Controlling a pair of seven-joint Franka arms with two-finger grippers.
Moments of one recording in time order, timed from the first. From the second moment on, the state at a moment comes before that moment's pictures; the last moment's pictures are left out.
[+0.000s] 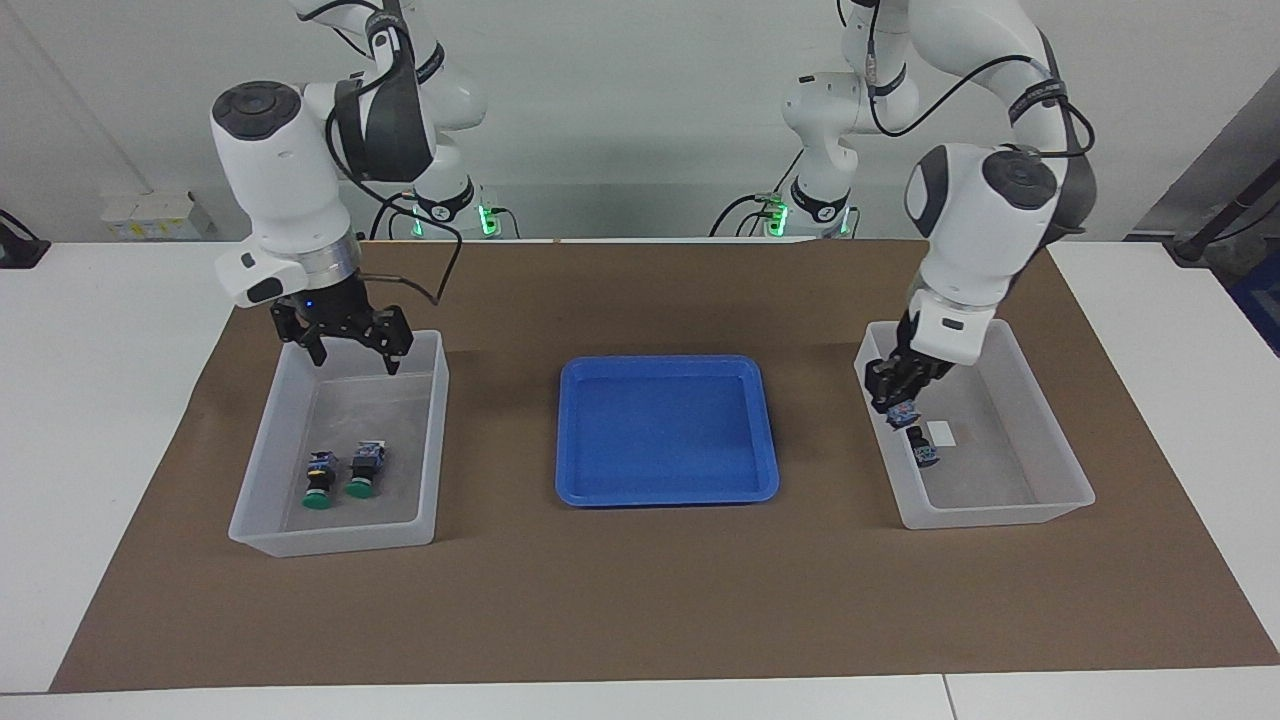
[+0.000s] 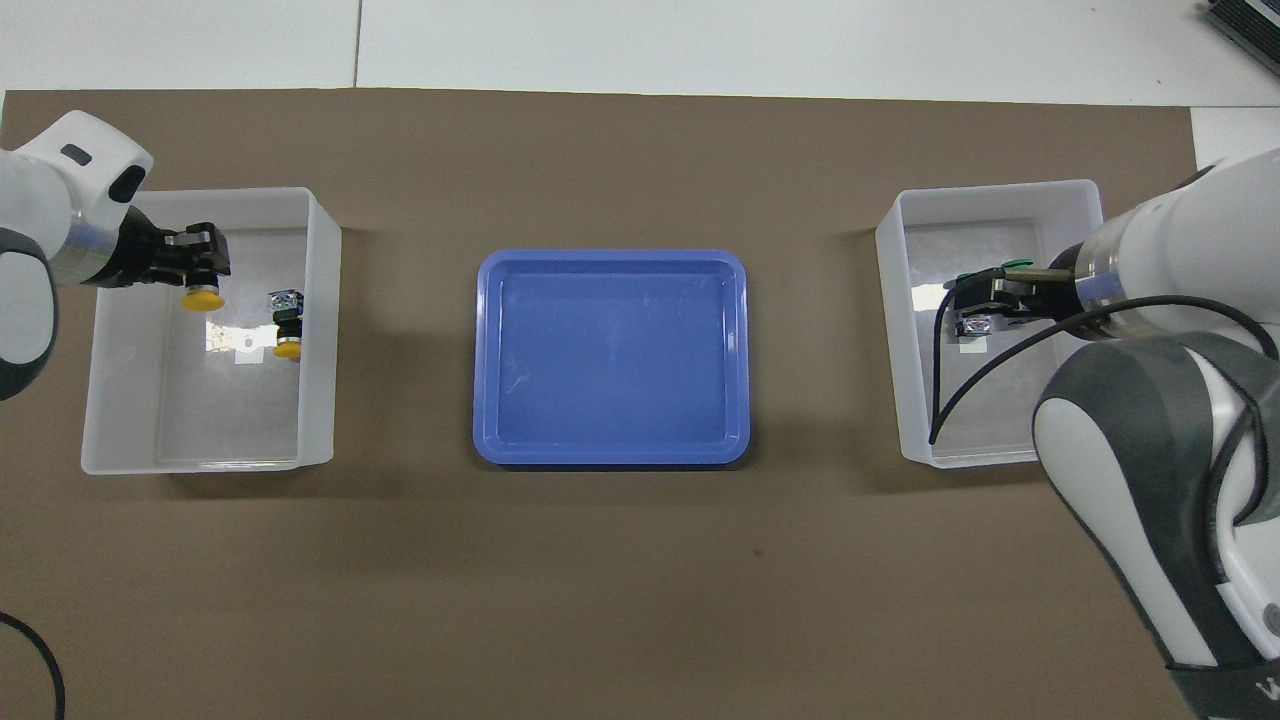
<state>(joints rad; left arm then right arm) 0.13 0.19 -0.13 -1.79 0.02 2.10 -0.12 0.04 0.01 0.09 -1.81 -0.08 1.89 0.29</state>
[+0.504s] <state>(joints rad) 0.18 0.23 -0.13 -2.00 0.02 2.41 -0.01 0.02 0.01 0.08 -1.81 -0.08 1.89 0.29</state>
